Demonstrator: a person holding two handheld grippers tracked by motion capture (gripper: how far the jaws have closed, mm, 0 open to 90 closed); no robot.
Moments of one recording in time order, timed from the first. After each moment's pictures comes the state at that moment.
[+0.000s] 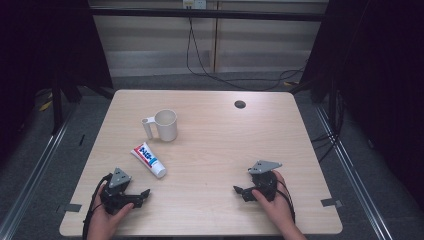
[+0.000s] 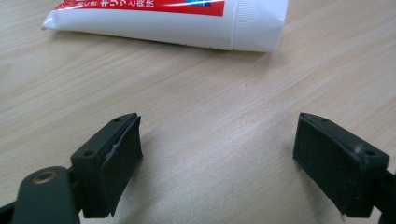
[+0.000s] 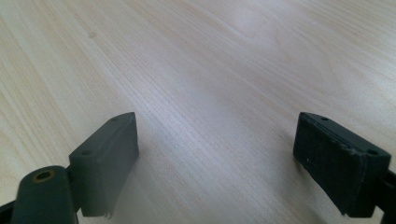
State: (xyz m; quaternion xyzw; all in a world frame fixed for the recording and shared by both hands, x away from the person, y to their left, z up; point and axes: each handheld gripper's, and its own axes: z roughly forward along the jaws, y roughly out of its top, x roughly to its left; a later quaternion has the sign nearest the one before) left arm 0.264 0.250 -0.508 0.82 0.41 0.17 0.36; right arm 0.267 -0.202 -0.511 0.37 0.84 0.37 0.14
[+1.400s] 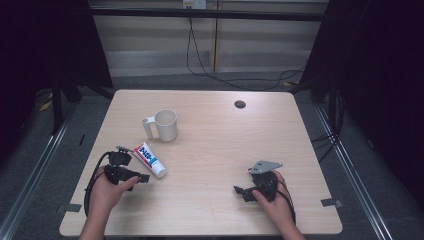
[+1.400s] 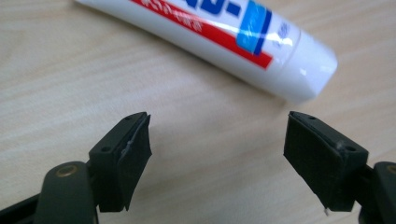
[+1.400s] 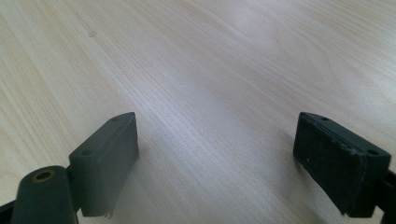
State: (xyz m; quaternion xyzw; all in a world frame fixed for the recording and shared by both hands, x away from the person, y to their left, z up) left arm 0.328 0.237 -0.457 0.80 0.56 0.02 0.23; right arm 0.267 -0.203 -0.511 0.37 0.84 0.37 0.15
